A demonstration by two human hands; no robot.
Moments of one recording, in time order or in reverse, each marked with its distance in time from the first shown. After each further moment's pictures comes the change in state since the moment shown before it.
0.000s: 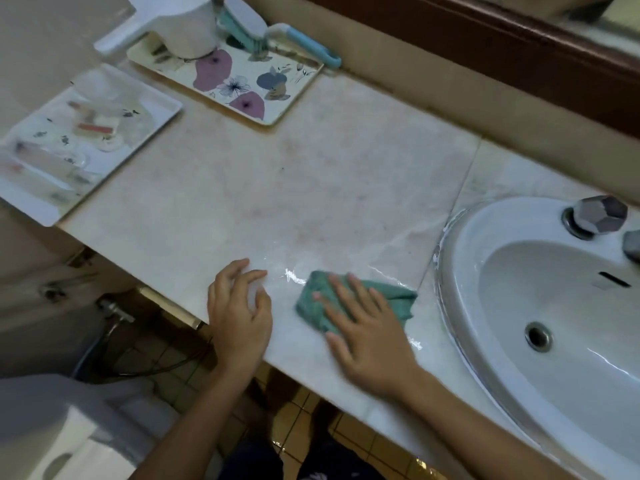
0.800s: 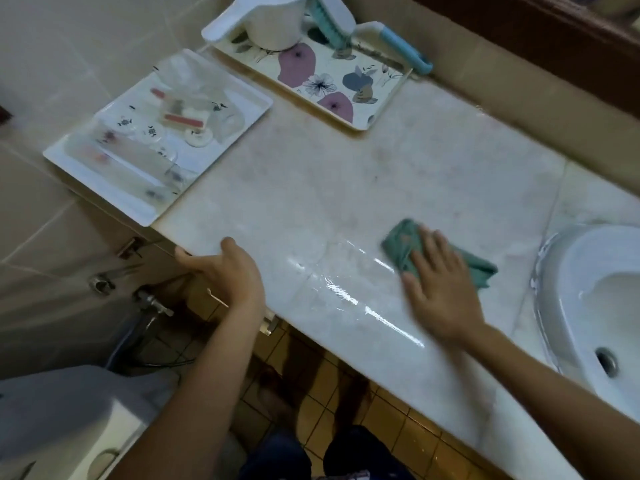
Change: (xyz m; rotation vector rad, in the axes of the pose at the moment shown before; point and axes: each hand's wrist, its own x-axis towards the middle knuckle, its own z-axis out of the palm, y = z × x) left_hand 0.137 -0.077 -0.069 -0.494 0.435 -0.864; right_hand 0.109 -0.012 -0.015 -0.068 0.018 0.293
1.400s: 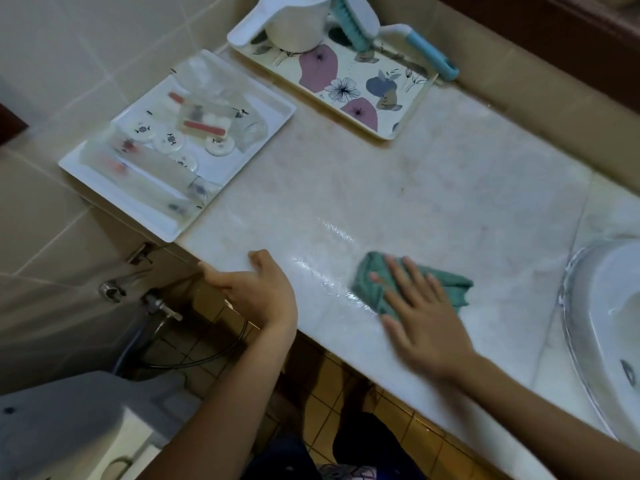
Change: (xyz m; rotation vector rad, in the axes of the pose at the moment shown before) left_hand 0.002 -0.007 0.008 0.128 0.047 0.077; right_hand -0.008 -0.063 0.004 -0.054 -0.047 -0.265
